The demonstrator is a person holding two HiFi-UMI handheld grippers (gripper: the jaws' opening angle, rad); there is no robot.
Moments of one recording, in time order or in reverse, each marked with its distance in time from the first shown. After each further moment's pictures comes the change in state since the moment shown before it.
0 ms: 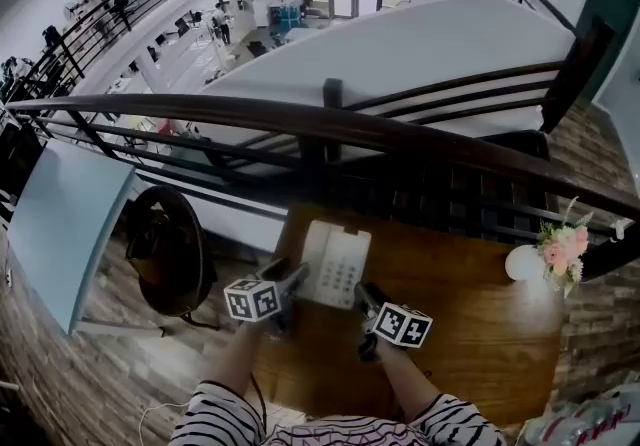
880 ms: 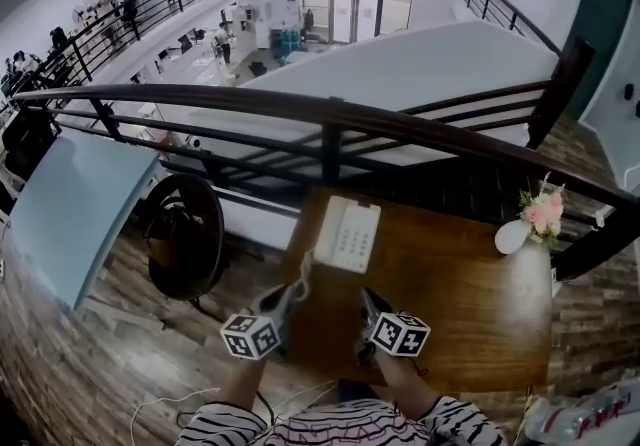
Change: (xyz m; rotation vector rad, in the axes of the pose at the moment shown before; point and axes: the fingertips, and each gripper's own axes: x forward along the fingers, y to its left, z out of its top) left arm -0.260 -0.074 -0.080 0.063 -0.210 0.029; right arm -0.137 0.121 -0.140 -0.173 -0.084 0.030
